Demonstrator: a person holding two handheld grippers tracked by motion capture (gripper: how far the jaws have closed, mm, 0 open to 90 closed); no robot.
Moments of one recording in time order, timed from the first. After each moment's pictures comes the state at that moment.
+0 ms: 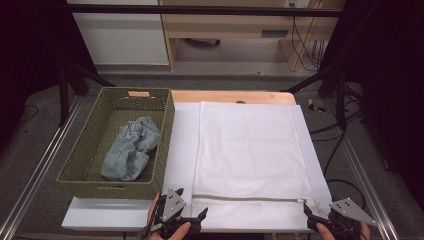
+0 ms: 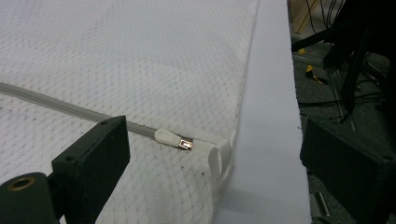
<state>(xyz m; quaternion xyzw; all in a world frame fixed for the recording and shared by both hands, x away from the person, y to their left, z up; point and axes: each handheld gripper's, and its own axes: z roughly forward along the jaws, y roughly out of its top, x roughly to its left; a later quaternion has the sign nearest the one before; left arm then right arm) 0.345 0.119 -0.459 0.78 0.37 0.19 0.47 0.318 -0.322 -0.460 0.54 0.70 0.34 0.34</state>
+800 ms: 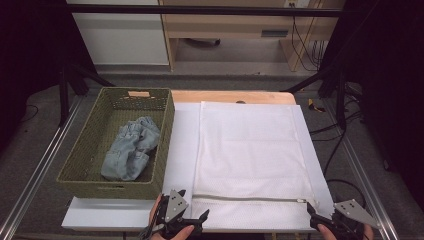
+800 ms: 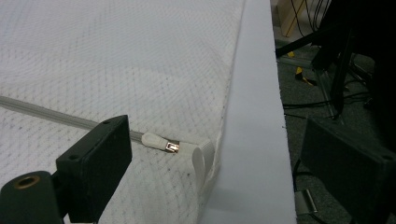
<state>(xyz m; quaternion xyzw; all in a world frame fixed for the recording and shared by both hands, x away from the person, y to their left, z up) 0.343 0.115 -0.459 0.79 0.37 0.19 0.46 0.315 -0.326 -0.459 0.55 0.68 0.35 0.35</state>
